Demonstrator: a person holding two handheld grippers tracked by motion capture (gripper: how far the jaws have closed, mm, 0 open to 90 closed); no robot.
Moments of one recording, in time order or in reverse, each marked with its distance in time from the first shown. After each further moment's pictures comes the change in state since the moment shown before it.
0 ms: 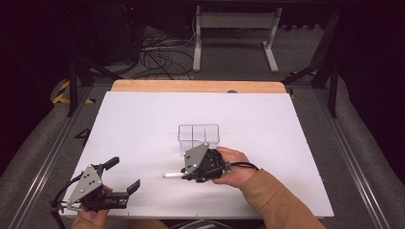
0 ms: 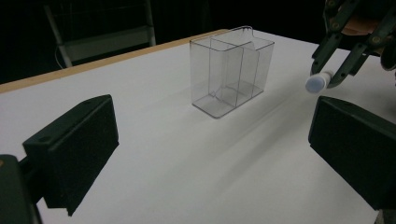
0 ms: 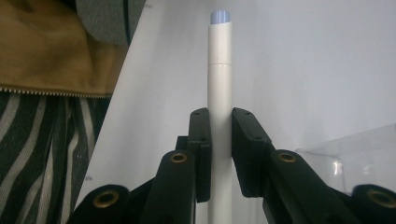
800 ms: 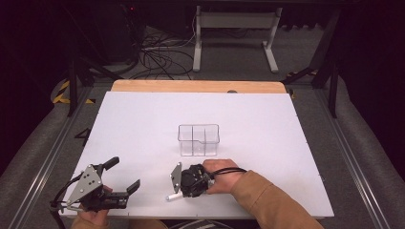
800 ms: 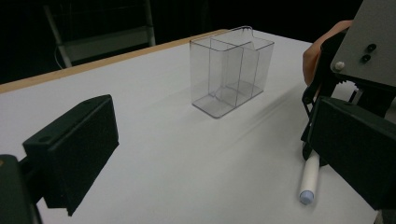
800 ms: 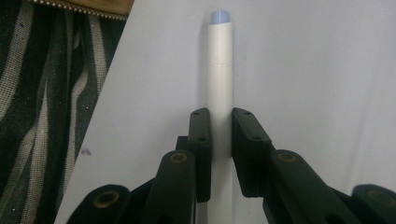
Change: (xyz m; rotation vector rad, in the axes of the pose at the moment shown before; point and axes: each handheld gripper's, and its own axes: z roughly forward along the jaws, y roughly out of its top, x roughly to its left) left arm 0.001 0.000 -0.001 0.001 0.000 0.002; right arm 0.013 -0.008 0.075 0.316 0.200 -0.093
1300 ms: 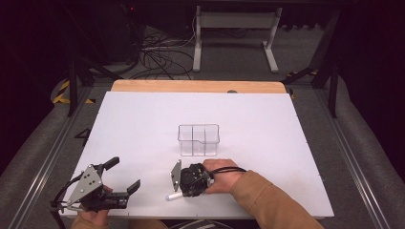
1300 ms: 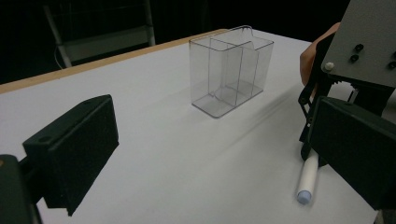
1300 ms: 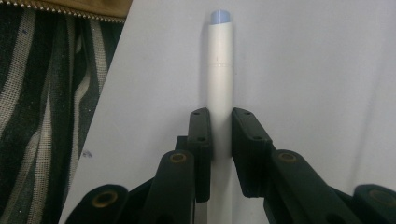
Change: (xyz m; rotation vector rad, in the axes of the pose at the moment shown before) left arm -0.001 0.000 0.001 0.000 -0.002 0.003; right arm -0.004 -0.001 0.002 -0.001 0.036 0.034
